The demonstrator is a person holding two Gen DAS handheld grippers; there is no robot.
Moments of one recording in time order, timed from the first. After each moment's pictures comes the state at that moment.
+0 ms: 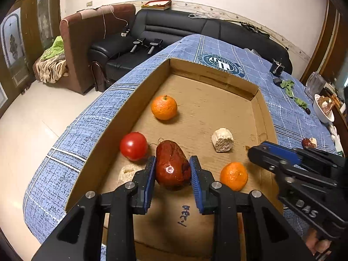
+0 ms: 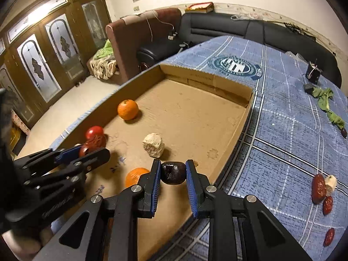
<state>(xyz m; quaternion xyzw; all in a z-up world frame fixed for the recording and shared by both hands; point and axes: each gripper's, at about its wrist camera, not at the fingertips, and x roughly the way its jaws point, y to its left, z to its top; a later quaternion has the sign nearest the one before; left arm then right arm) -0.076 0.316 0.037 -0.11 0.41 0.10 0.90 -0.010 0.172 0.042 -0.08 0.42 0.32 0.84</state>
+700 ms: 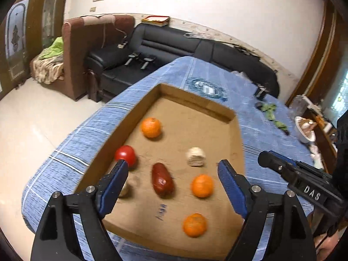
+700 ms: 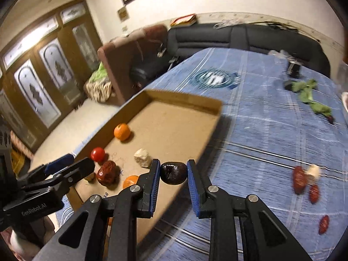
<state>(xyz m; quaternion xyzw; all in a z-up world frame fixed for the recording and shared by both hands) -0.106 0.306 0.080 -0.16 0.35 0.08 0.92 -0.017 0.110 0.080 0.00 0.39 0.30 0.87</state>
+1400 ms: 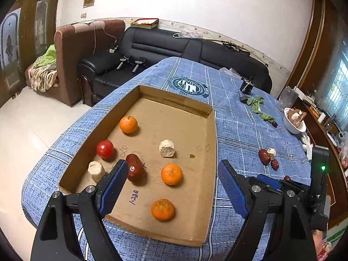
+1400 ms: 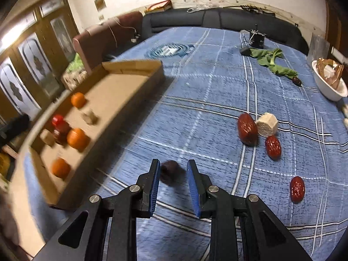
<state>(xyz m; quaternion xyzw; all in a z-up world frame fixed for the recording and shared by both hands) -0.117 0.263 0.096 -0.14 0.35 0.07 0.92 -0.024 0.039 0.029 -0.03 0.44 0.23 0.87</state>
